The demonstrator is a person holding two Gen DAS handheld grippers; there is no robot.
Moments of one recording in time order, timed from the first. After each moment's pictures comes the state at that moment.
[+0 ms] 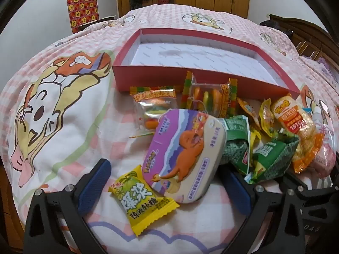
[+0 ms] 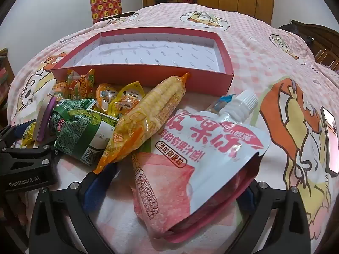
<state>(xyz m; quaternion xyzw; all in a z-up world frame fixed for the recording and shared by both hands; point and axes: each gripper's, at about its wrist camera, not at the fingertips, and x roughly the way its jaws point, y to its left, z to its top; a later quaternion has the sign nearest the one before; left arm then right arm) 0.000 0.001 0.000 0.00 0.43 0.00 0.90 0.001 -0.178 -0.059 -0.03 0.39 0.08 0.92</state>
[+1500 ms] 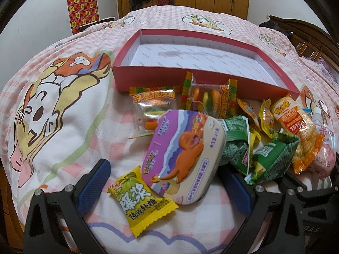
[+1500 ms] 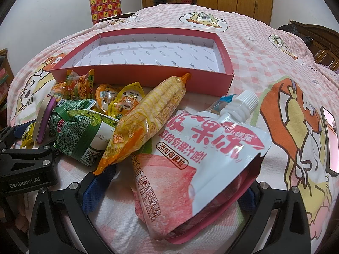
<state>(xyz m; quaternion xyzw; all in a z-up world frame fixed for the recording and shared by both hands) 0.000 0.001 -0.002 0.00 0.42 0.00 0.91 0.002 -0.176 -0.060 -0.04 0.39 0.08 0.92</state>
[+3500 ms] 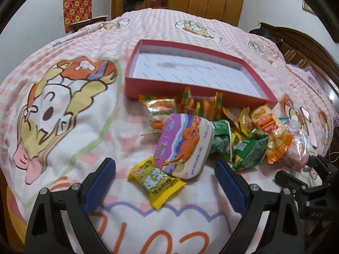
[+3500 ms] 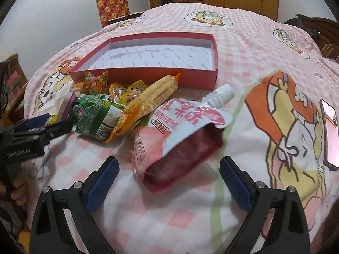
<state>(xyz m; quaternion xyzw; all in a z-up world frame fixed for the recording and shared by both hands) -0.028 0.021 0.036 -0.03 0.42 -0.05 0.91 -0.032 -0.206 -0.039 -0.01 0.40 0.12 0.91</state>
